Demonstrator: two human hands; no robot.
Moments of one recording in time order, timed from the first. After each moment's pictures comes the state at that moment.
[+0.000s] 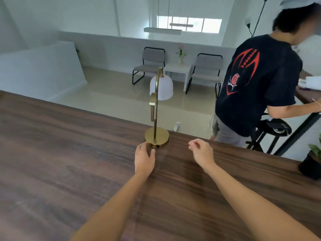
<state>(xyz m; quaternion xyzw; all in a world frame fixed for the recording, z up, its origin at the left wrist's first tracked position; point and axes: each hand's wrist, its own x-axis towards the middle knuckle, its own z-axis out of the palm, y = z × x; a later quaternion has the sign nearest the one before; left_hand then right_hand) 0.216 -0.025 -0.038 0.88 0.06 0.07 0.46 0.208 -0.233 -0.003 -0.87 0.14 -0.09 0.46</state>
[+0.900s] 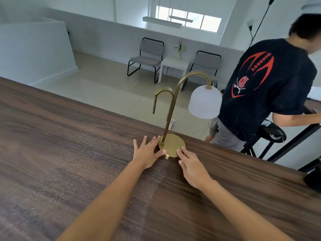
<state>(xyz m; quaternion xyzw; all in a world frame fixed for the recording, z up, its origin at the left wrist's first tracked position) 0.287 0.004 -0.055 0.96 -0.13 -0.07 0.23 0.211 -0.191 -0.035 -0.98 -0.06 0.03 0.17</state>
